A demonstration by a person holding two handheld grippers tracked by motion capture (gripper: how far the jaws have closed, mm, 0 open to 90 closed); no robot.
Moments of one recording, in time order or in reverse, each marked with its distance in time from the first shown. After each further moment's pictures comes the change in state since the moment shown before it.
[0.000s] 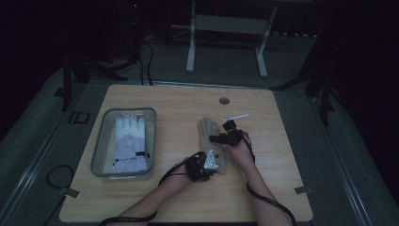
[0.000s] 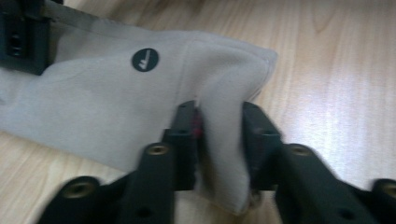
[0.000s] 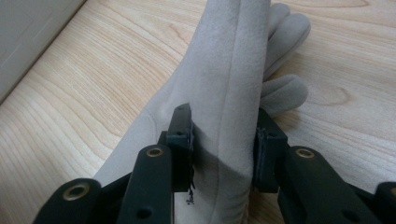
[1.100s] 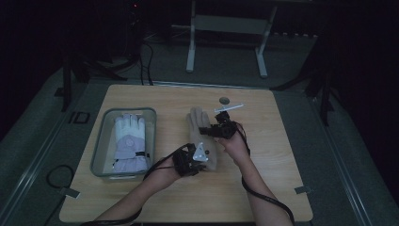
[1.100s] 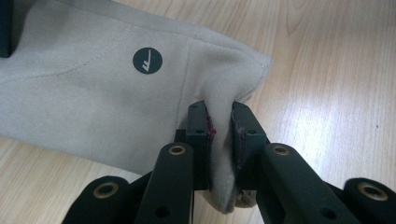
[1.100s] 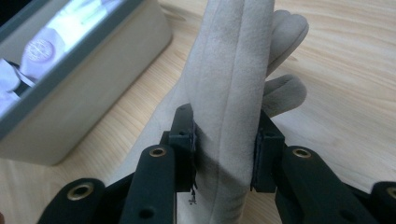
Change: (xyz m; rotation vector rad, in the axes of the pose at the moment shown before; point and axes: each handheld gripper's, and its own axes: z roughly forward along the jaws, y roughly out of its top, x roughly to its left) left arm 0.015 0.008 -0.069 0.056 -0.036 -0.027; right arm 0.052 0.039 -0.029 -0.076 0.085 -0.089
